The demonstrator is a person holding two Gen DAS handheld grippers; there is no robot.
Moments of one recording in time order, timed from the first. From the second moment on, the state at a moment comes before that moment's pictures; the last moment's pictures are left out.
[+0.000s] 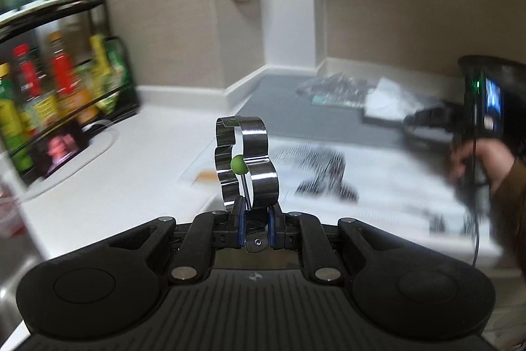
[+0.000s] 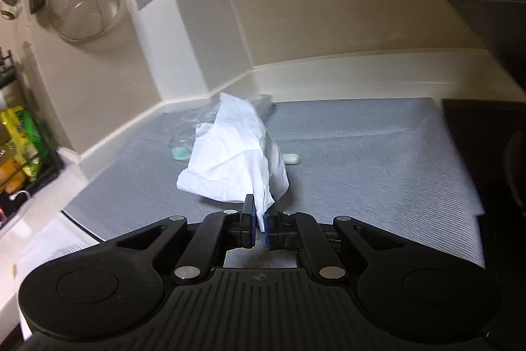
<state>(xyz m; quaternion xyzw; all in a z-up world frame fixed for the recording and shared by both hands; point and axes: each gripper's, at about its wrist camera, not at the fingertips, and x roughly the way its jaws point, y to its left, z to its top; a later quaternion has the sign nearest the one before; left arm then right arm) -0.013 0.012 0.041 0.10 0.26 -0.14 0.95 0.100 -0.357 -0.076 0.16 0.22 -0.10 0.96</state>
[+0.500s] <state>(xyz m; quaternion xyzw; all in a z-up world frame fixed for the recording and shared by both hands) -0.118 0.068 0.021 0.06 0.26 -0.13 0.95 -0.075 -0.250 -0.035 0.11 0.18 0.04 0.98</state>
